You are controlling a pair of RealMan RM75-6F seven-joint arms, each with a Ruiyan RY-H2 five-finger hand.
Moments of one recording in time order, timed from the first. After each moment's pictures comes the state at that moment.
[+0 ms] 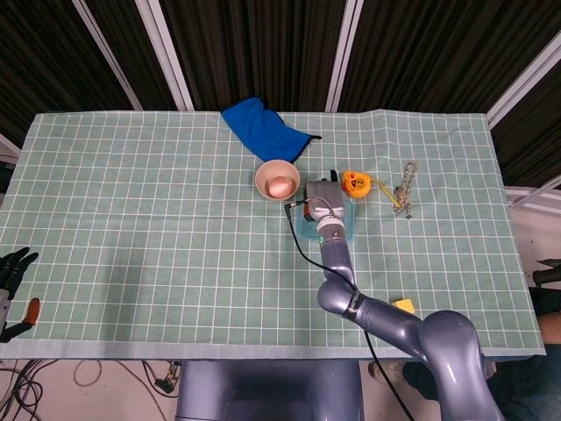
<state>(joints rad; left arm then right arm) -0.07 -0.96 0.03 -1.69 1.52 1.42 -0.10 1.17 -1.91 0.43 -0.88 -0.38 0.86 -0.75</state>
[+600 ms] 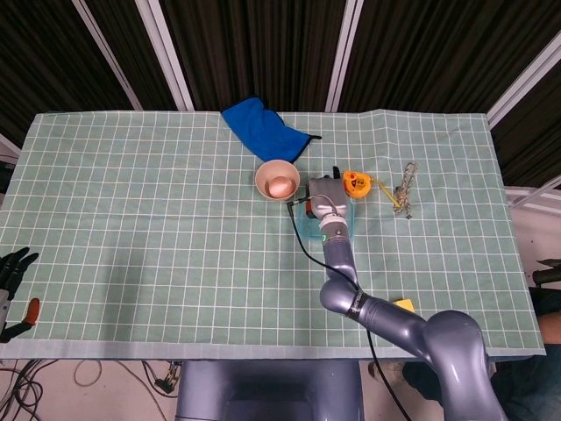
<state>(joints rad) -0.07 -0.96 0.03 -1.69 1.53 1.42 -0.10 1.15 -1.88 0.45 -0.92 -0.41 0.88 -0.74</state>
